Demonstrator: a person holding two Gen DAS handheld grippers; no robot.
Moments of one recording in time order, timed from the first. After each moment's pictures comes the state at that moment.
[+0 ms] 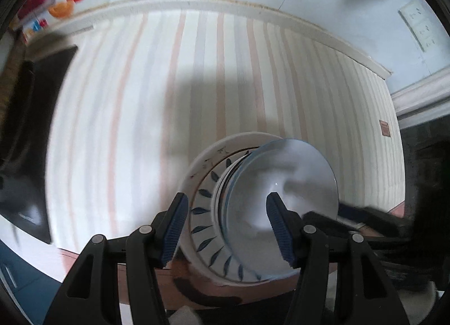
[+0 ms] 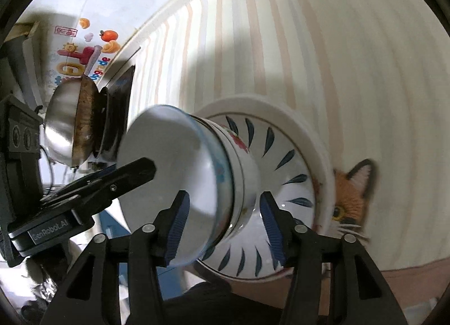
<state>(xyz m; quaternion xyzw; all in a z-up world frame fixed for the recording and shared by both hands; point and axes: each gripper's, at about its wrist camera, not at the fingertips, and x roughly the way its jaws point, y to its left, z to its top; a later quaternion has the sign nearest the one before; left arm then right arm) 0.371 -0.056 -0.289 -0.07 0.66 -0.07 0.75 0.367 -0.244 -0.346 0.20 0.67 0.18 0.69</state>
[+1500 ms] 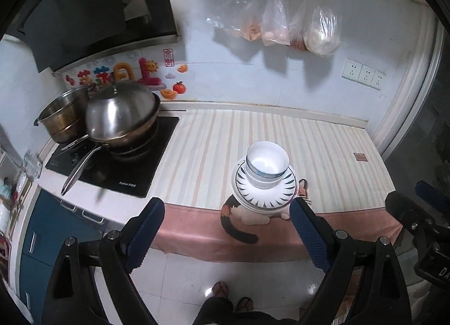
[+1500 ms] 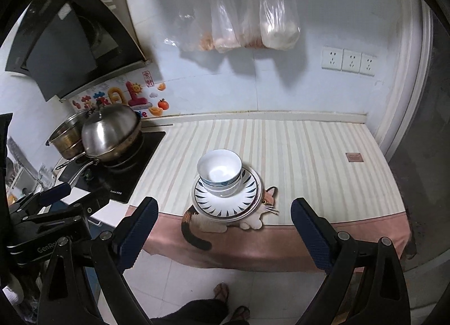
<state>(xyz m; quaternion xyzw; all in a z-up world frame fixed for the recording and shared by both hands) 0.068 -0.054 -0.068 -0.03 0.43 0.04 0.90 0.032 -0.234 -0.033 0.02 0.39 0.08 0.92</state>
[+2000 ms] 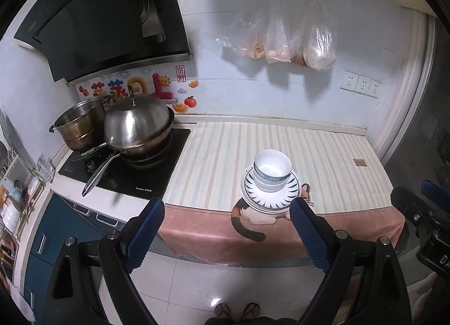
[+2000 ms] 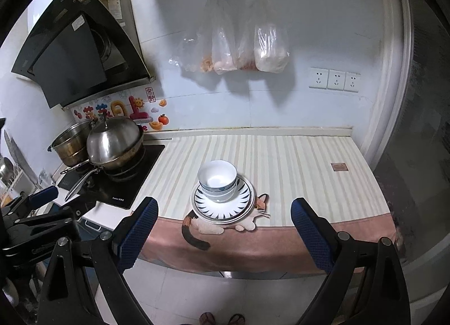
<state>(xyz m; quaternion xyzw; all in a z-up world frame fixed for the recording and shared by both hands) 0.021 -0.046 -0.037 -0.02 0.39 0.05 0.92 -0.036 -0.231 0.004 0.02 0.35 0.06 0.93</state>
